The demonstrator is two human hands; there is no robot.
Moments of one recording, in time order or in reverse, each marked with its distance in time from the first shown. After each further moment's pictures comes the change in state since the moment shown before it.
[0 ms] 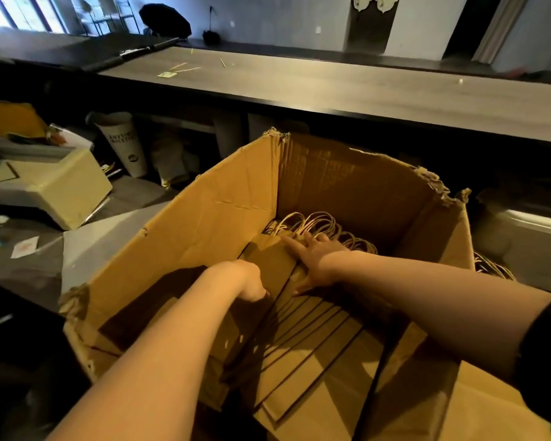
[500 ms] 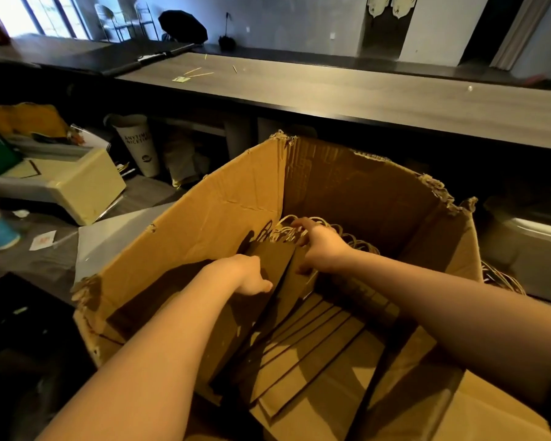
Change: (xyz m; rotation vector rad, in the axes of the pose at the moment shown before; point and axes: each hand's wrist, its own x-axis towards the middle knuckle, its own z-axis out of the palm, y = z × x) left_hand -0.010 -0.001 -0.003 -0.091 0.058 -0.001; right_hand -0.012 -0.006 -0.012 0.747 0.236 0.021
